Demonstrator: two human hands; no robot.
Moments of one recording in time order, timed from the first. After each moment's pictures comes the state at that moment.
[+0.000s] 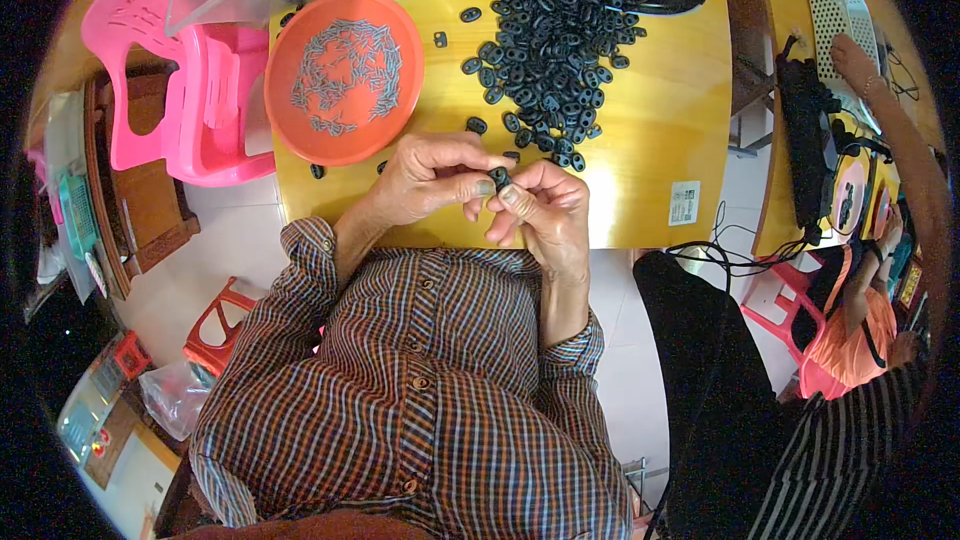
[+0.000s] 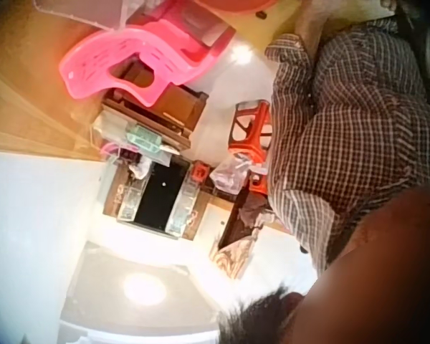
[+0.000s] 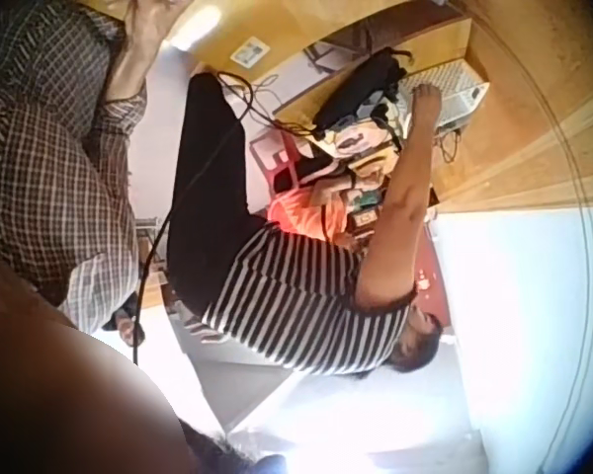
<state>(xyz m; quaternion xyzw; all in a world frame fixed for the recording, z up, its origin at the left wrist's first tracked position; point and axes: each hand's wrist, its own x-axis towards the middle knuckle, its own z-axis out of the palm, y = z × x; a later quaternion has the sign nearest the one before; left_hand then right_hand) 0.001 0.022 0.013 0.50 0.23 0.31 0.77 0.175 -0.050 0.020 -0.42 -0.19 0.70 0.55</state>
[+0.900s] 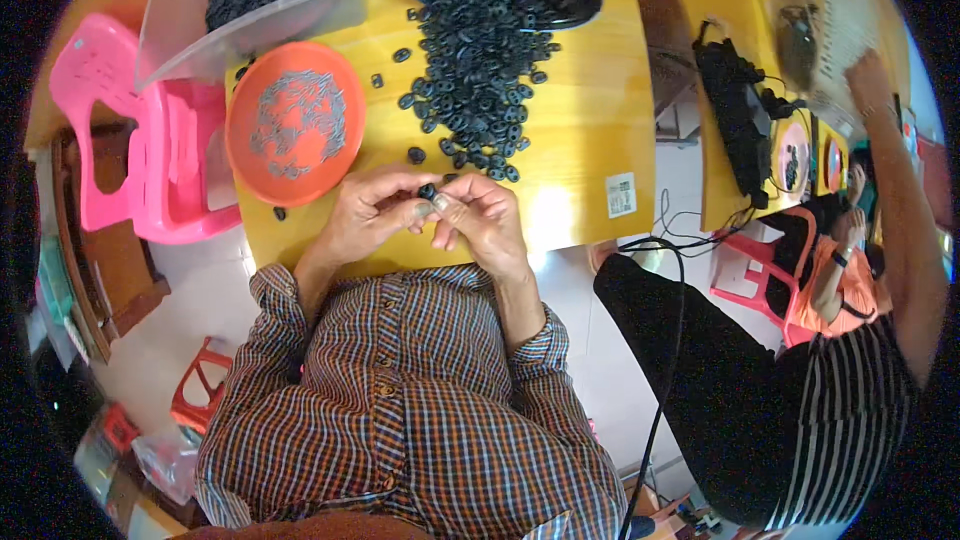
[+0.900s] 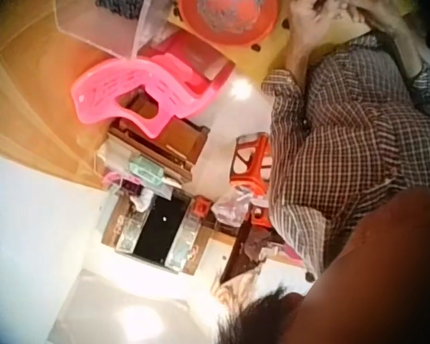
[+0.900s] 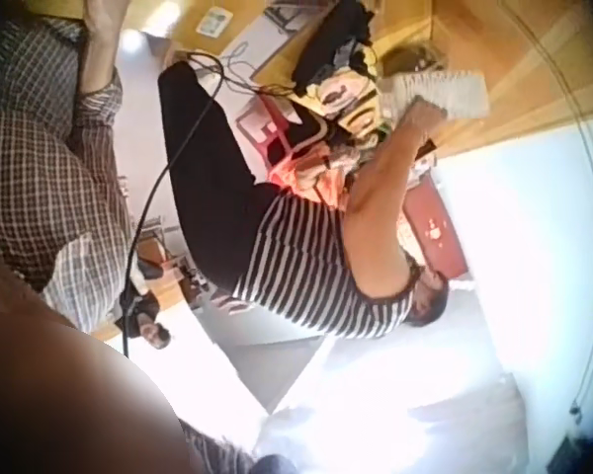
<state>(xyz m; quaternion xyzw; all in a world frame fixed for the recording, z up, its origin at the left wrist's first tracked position) -0.010 0.012 0.020 0.57 0.30 0.32 0.69 0.165 -0.050 0.019 -0.46 -0.25 0.67 0.52</state>
